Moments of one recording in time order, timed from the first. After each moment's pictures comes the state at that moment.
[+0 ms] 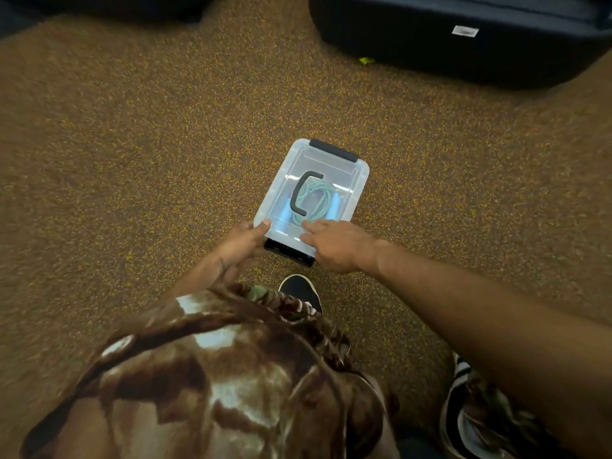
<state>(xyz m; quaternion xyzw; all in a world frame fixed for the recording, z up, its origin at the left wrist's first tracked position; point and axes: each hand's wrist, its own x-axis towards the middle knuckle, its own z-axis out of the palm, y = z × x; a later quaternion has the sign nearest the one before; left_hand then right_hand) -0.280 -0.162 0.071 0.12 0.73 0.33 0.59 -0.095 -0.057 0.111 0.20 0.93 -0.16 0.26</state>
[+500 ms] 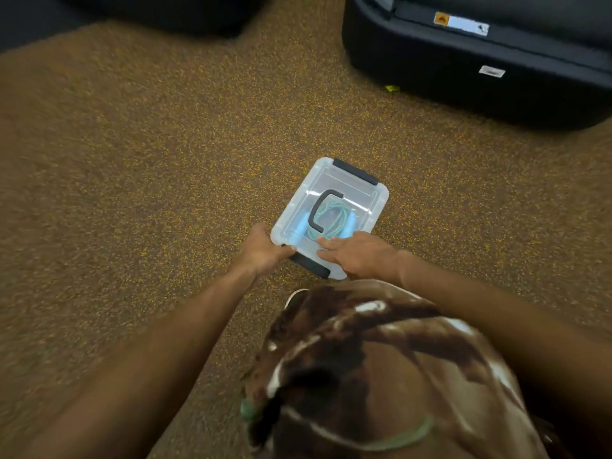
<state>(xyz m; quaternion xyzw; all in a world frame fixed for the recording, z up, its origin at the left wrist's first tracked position) -0.273 -0.157 0.074 0.22 0.84 0.26 0.42 -0.098 -0.035 0.118 0.10 0.94 -0.08 0.31</state>
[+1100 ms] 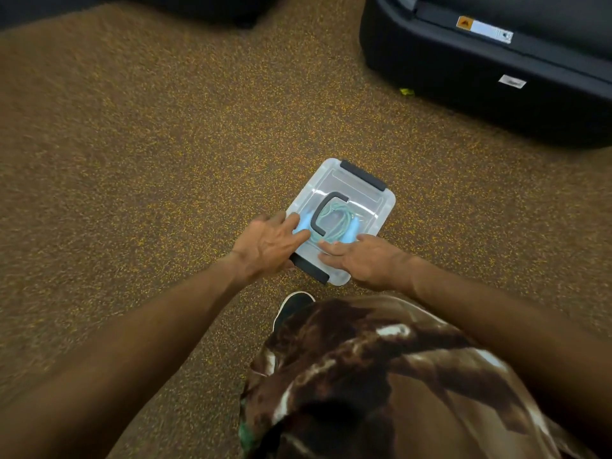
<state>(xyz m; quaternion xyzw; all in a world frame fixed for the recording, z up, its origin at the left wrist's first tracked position) -0.277 -0.137 0.085 0.73 0.66 -0.16 0.03 -0.091 -0.020 0.117 0.03 0.95 -0.05 0.31</state>
